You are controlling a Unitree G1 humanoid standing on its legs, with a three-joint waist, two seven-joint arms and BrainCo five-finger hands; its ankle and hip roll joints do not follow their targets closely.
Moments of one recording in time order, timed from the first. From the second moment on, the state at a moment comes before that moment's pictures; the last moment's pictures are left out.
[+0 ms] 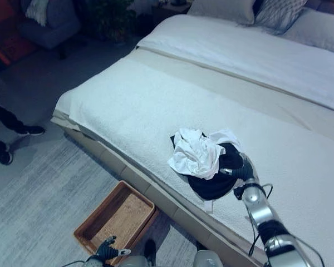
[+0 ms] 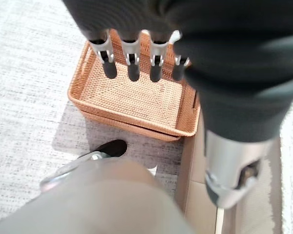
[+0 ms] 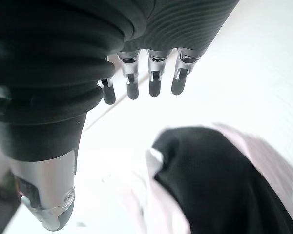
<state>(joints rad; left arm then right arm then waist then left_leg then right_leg) -0.01 0.22 -0.29 1.10 0.02 -0.10 0.17 -0.36 -0.55 0.24 0.74 -0.10 -0.10 -0.31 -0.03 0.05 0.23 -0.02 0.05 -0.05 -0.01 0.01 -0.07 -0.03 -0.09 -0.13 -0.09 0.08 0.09</state>
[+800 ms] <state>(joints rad) -0.27 0.27 -0.42 1.07 -0.13 -0.10 0.27 -0.99 -0.55 0.53 1.14 -0.21 -0.02 -0.40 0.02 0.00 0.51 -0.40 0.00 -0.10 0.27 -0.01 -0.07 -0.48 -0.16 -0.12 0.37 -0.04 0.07</state>
